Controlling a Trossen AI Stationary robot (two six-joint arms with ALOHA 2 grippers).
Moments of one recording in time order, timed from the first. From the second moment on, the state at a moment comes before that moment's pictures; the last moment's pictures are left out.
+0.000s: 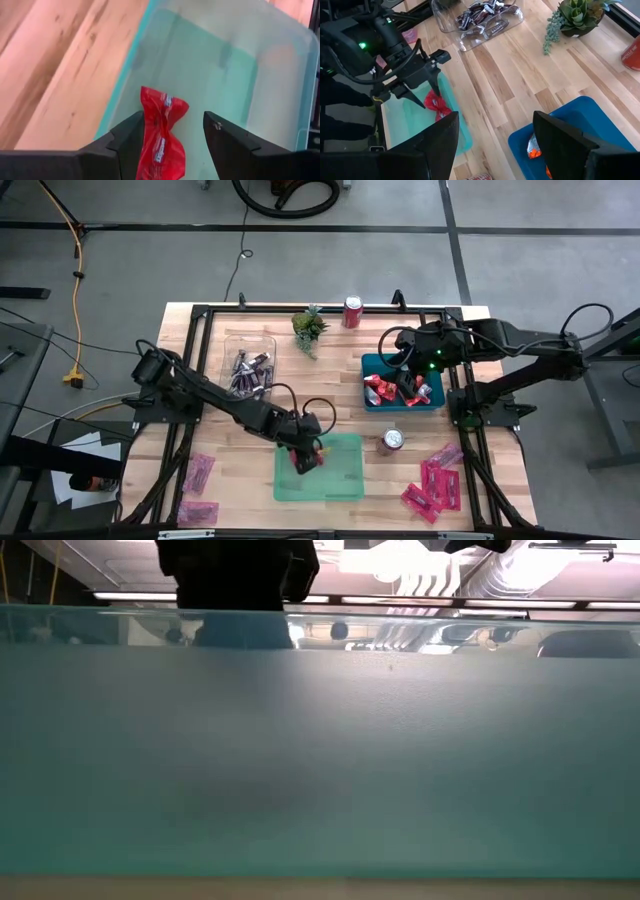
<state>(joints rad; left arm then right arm) -0.36 1.78 1.17 -0.37 -0.09 -0.76 0.04 1.17 1.41 -1.01 0.08 0.52</state>
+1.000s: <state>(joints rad) -0.34 1.78 1.18 -0.35 -0.07 -0.74 0.04 1.17 1.41 -1.01 0.08 0.52</state>
